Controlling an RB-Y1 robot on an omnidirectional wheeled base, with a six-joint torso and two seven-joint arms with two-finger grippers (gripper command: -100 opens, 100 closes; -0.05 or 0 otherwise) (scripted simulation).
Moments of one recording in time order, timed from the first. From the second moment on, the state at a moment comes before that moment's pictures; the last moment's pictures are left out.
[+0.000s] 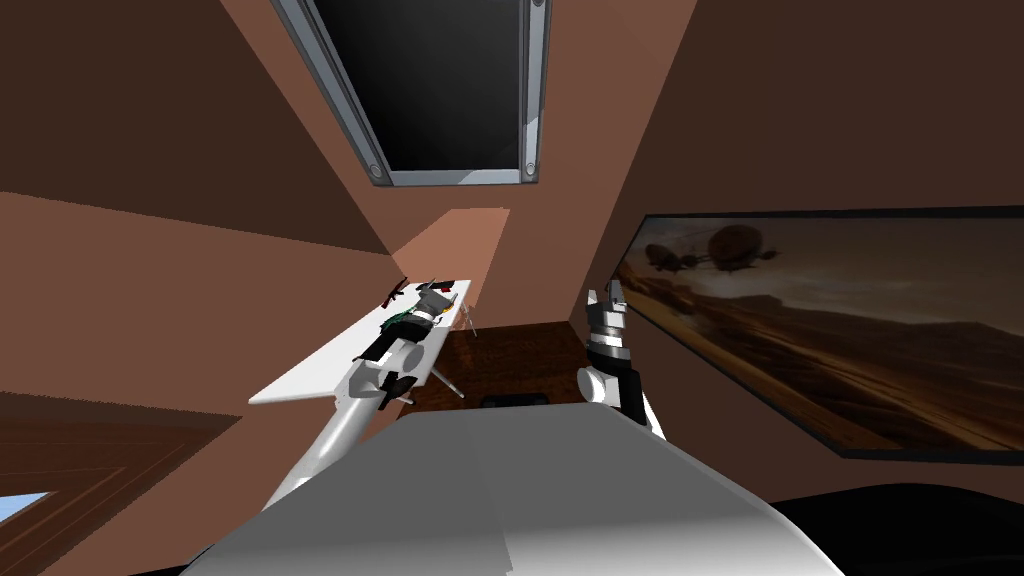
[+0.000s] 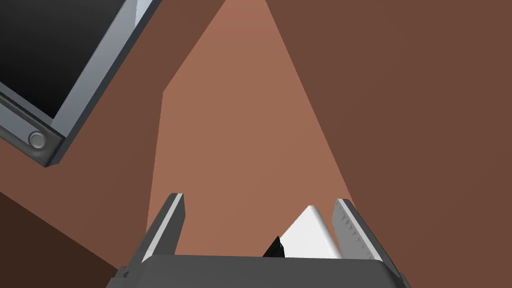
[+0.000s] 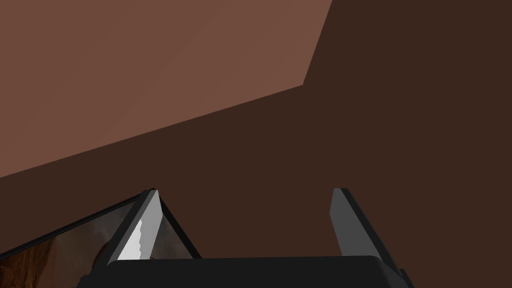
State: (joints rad) left arm 0.13 0.50 0.06 -2.10 0.44 0.17 0.69; right arm 0.48 0.05 0.00 -2.25 -0.11 -0.47 0.14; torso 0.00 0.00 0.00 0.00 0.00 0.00
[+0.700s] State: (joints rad) left arm 0.07 0.52 0.07 -2.02 0.51 0.36 0.77; right arm 0.48 0.05 0.00 -2.25 -0.11 -0.47 0.14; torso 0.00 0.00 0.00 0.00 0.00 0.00
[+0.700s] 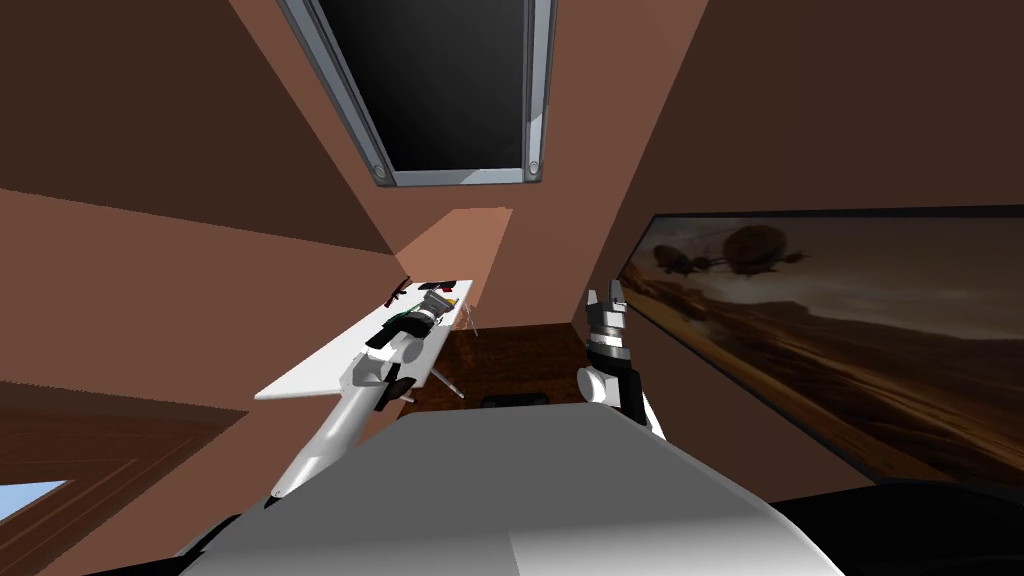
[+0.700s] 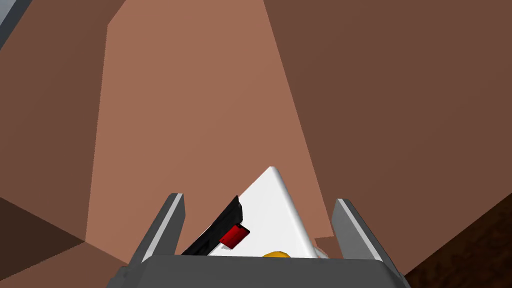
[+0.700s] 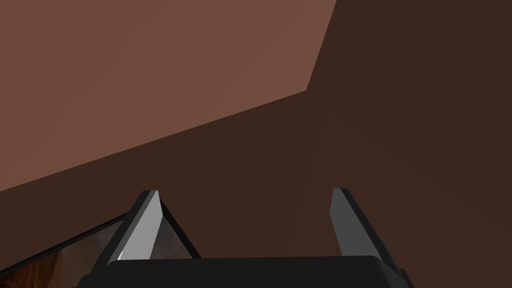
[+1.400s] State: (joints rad) left arm 0.01 0.55 0.10 -1.91 0.59 0.54 0.84; right arm 0.48 0.05 0.00 -2.25 -0.11 -0.47 0.14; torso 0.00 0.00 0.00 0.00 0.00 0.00
